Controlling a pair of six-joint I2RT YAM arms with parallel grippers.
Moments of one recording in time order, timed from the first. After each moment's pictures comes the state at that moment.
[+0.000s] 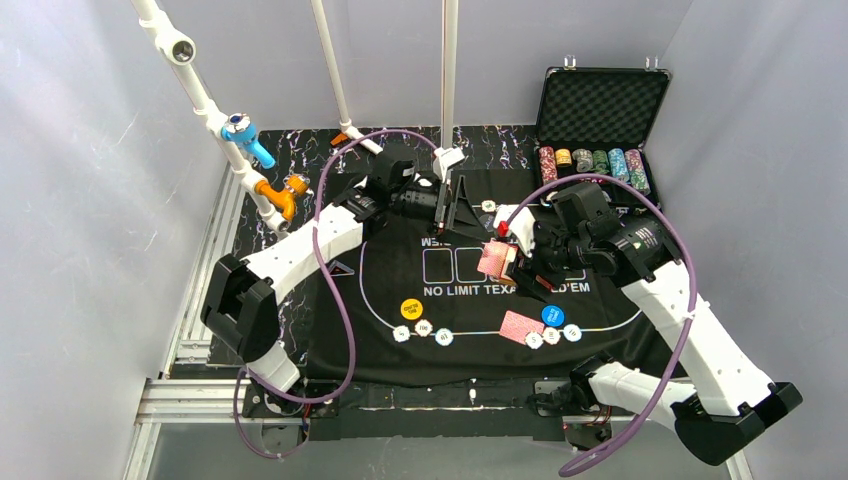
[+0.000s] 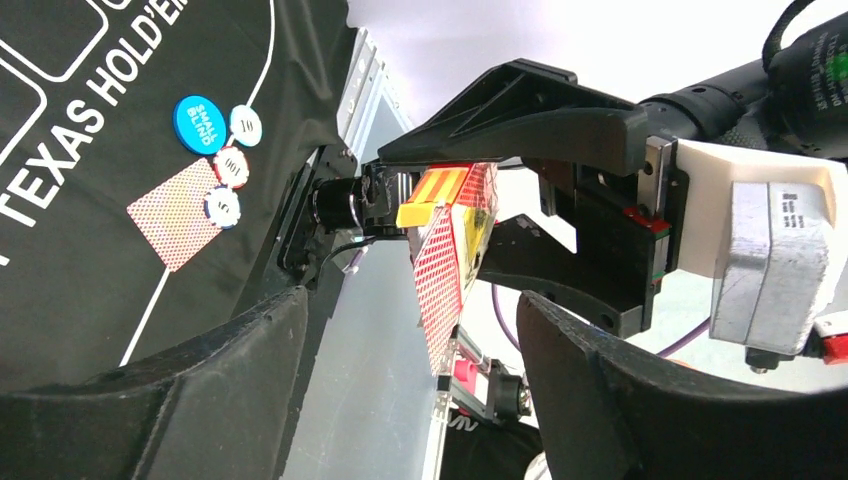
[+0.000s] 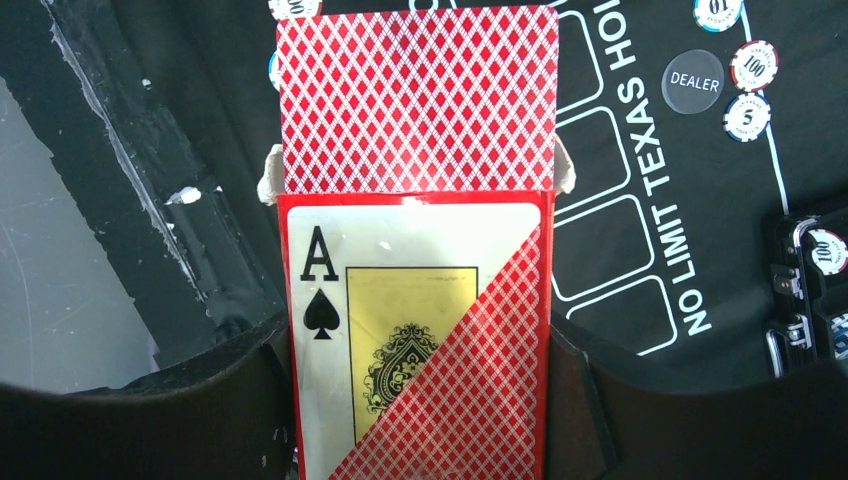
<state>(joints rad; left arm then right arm) -0.67 1.63 1.35 -0.14 0.98 -0.83 0.58 1.04 1.30 -1.21 -0.36 -0.58</state>
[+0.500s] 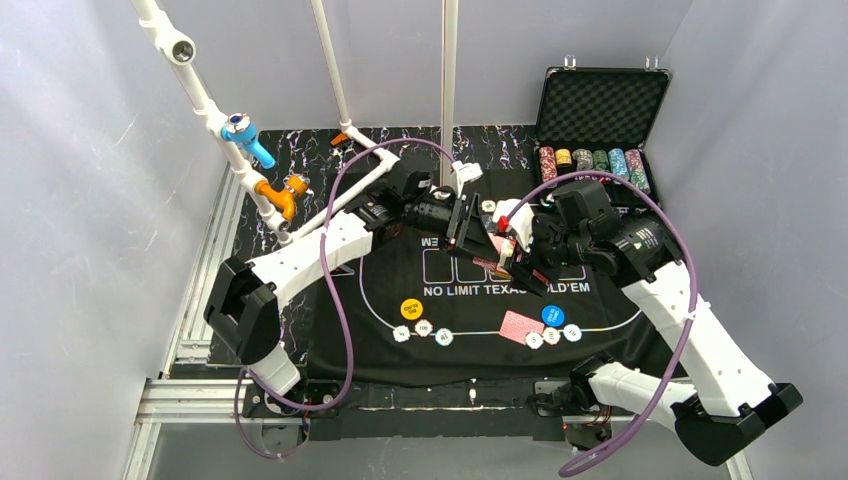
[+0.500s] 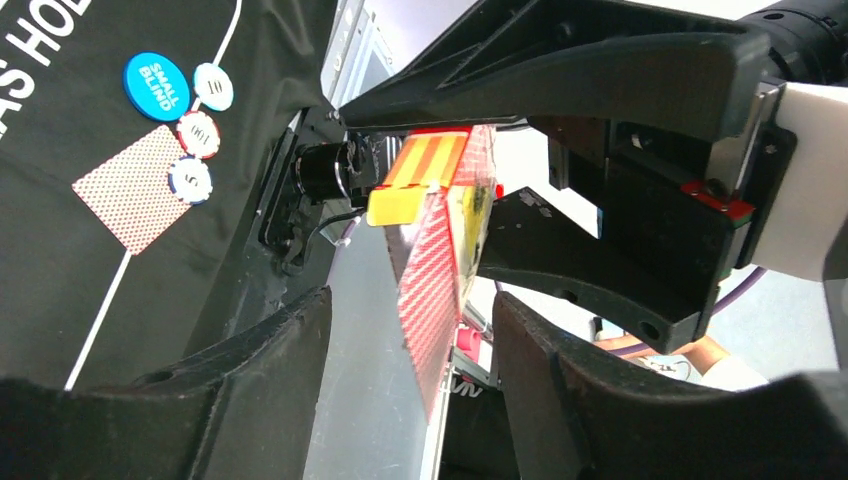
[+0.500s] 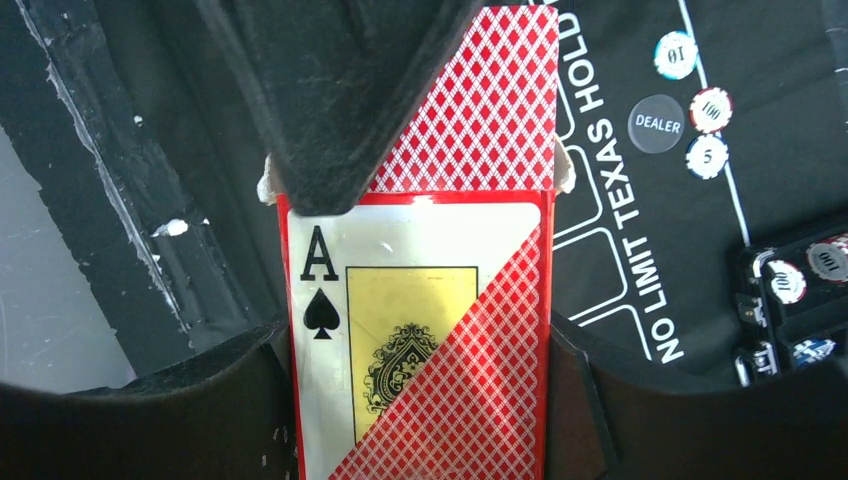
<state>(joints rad) -0.76 1.63 1.36 -0.18 0.95 -0.79 0.58 1.04 1.30 -1.15 -0.38 -0.58</state>
